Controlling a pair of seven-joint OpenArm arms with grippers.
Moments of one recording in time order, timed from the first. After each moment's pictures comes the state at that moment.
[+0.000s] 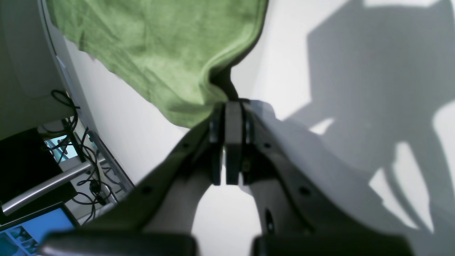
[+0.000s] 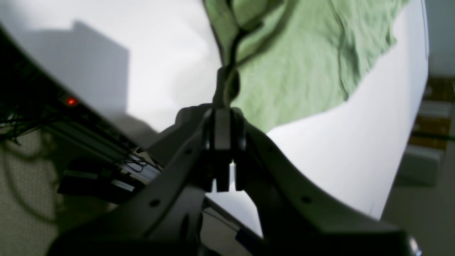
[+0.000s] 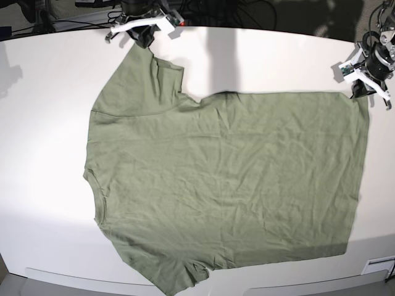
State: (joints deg) left arm 23.8 -44.5 13.6 80.2 33.4 -15.2 3.1; right arm -41.8 22.2 -30.2 102.5 -44.9 -16.1 -36.9
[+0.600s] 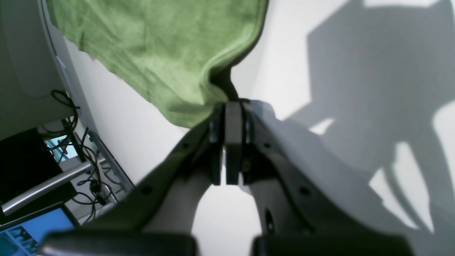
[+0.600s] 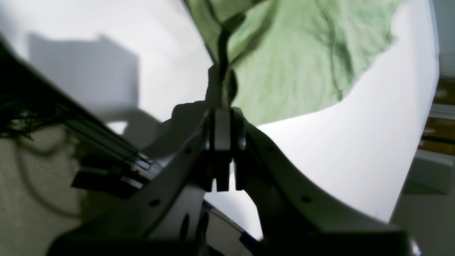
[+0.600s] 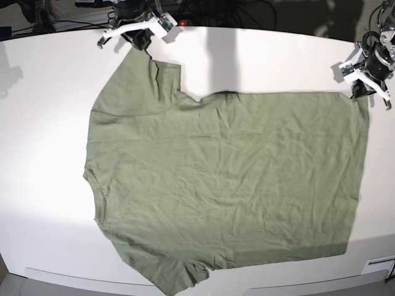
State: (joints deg) left arm 23.7 -44.5 13.6 80.2 33.4 -15.2 3.1; right arm -41.8 26.8 -30.3 109.9 -39.0 -10.6 -39.8
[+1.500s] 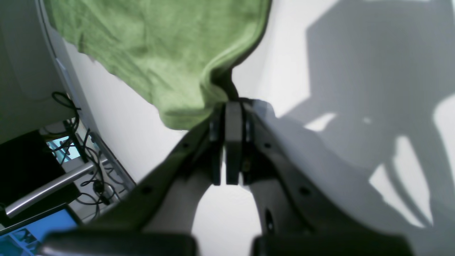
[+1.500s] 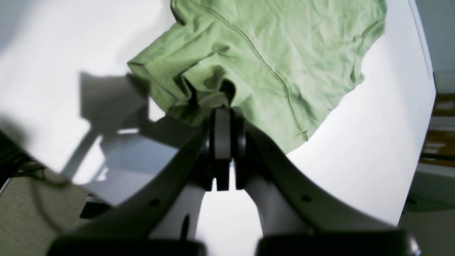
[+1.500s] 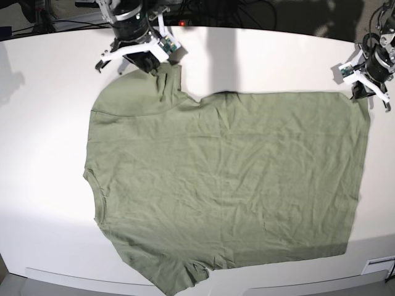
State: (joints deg) left arm 22.2 -44.7 13.9 80.3 34.3 -16.1 4.6; right arm -35.2 27.9 -29.9 119.4 -32.4 -4.2 -43.5
